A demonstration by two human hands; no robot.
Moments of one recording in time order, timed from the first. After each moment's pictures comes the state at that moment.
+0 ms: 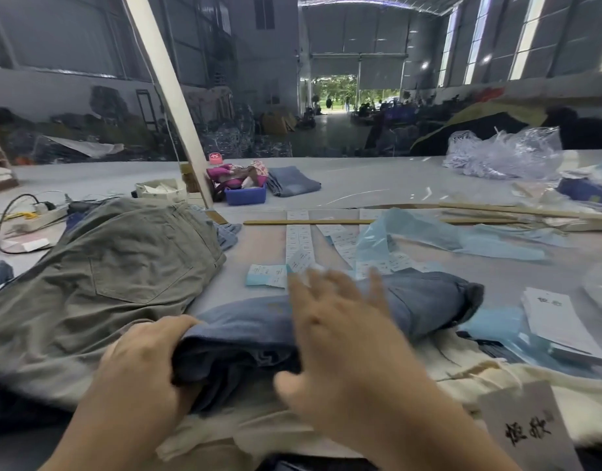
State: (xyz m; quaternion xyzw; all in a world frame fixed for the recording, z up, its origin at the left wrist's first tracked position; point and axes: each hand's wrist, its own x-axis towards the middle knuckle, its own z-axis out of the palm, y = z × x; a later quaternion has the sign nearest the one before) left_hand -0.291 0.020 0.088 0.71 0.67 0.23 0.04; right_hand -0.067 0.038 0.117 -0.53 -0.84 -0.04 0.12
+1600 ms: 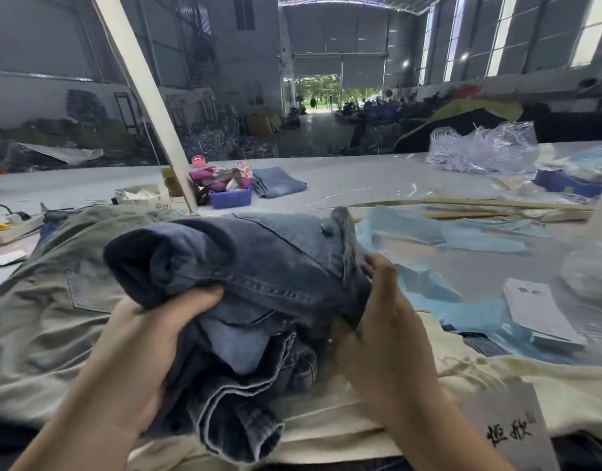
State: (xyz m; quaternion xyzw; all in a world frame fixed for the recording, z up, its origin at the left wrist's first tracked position) left_hand -0.239 0.045 0.110 0.45 0.41 0.65 0.46; right_hand -0.032 0.055 0.080 -0.59 -0.67 0.02 0.45
